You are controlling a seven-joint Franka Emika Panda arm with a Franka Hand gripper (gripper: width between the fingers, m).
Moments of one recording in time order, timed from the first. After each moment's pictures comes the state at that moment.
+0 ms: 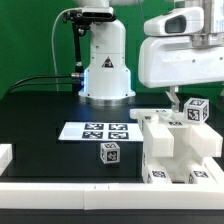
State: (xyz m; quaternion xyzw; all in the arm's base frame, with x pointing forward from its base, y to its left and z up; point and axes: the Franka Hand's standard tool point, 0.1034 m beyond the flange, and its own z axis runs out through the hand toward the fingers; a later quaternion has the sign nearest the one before) arm 0.549 0.122 0.124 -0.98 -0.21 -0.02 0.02
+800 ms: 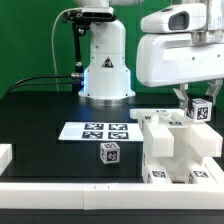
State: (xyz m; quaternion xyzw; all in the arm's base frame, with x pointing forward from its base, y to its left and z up) arm 0.551 0.121 0.124 -1.00 -0.09 -0.02 0.03
